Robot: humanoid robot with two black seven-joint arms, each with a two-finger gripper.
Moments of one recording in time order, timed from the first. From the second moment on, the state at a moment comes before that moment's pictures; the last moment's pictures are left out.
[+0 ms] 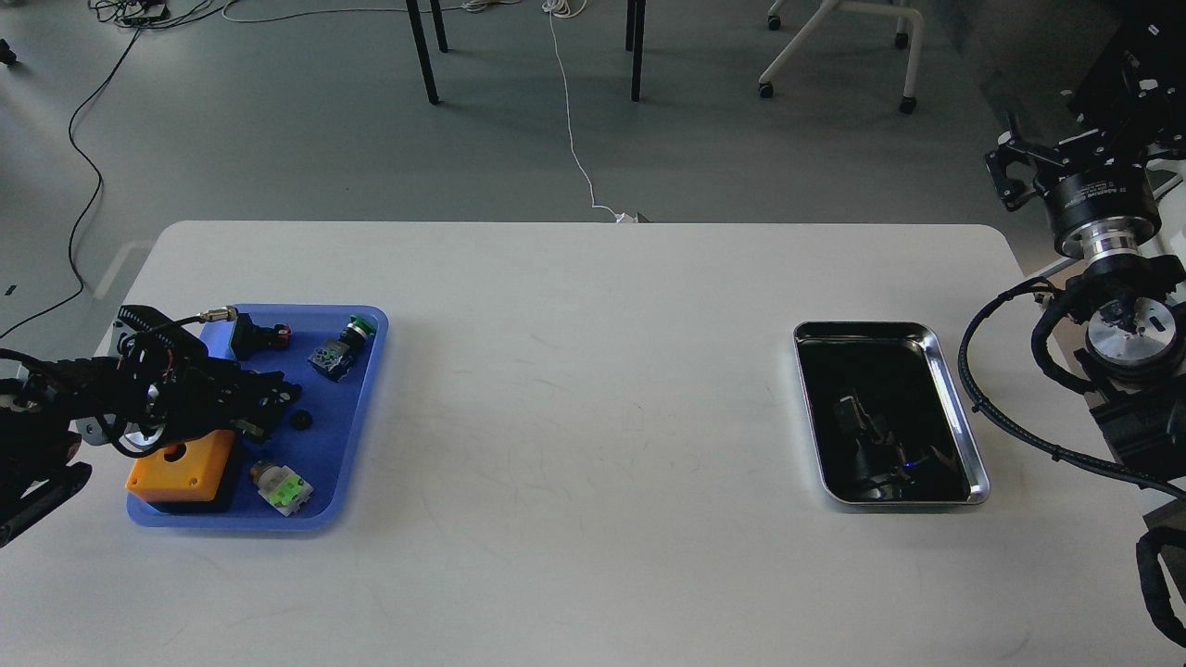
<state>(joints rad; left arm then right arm) -0.73 0.67 -0.20 -0.71 1.96 -0.01 -0.49 0.77 -0.38 0.95 0.49 0.22 0.49 0.32</state>
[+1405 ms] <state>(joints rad) -1.25 0.20 -0.16 -1.17 1.86 -0.28 -0.37 0.52 -0.63 0.97 0.73 0.23 0.49 0.31</state>
